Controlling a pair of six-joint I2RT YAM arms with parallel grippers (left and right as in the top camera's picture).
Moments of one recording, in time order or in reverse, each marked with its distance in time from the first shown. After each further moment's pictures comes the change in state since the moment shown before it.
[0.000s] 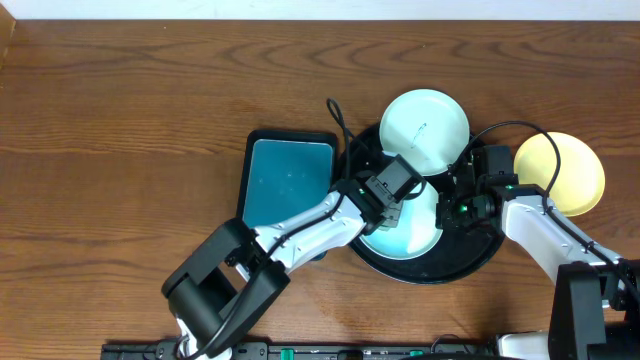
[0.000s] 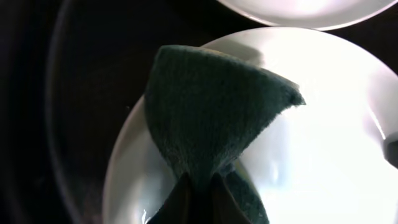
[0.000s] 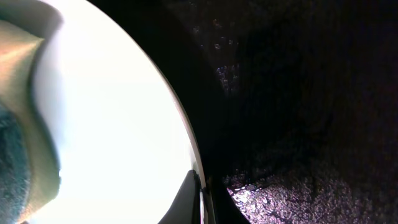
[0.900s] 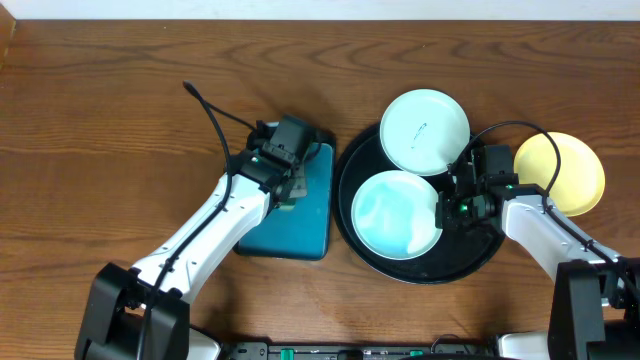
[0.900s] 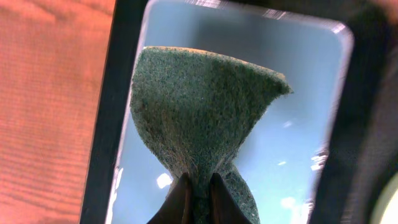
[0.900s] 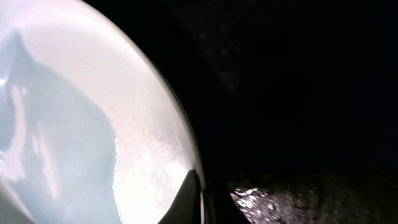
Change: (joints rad) left arm 0.401 -0.317 -0.124 -0.309 -0.071 0.026; right arm -0.002 0.007 0.001 0.013 -0.035 0.004
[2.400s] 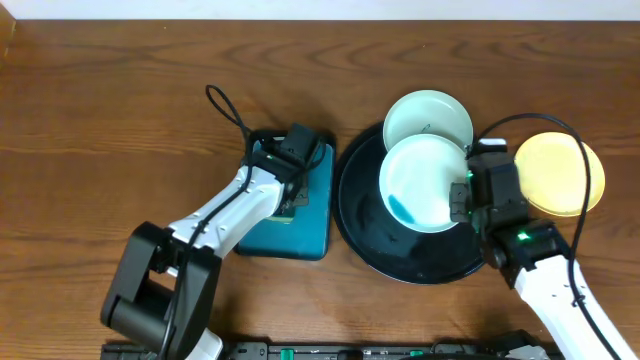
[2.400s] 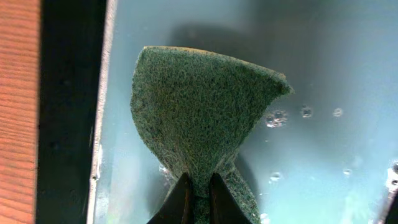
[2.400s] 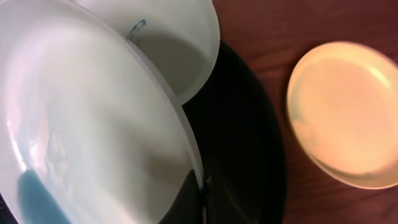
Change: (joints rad) left arm 0.001 0.156 -0.020 0.047 0.003 0.003; right arm 0.222 -0.472 -0.003 -0.037 0.615 -0.001
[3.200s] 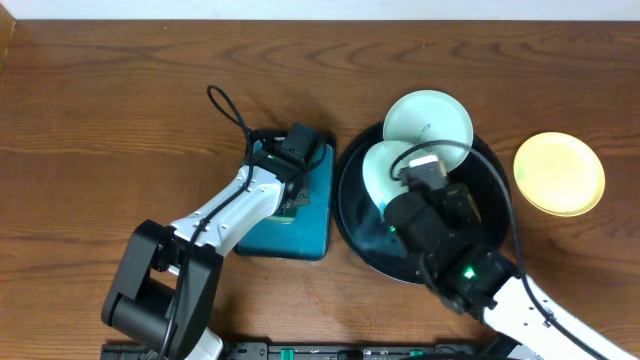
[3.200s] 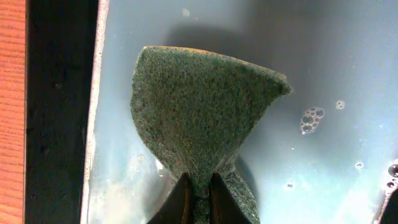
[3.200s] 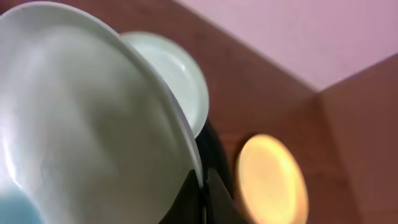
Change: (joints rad) left arm 0.000 0.005 0.000 0.012 0.009 0.000; right arm 0.499 0.000 -0.001 0.083 0.588 -0.139
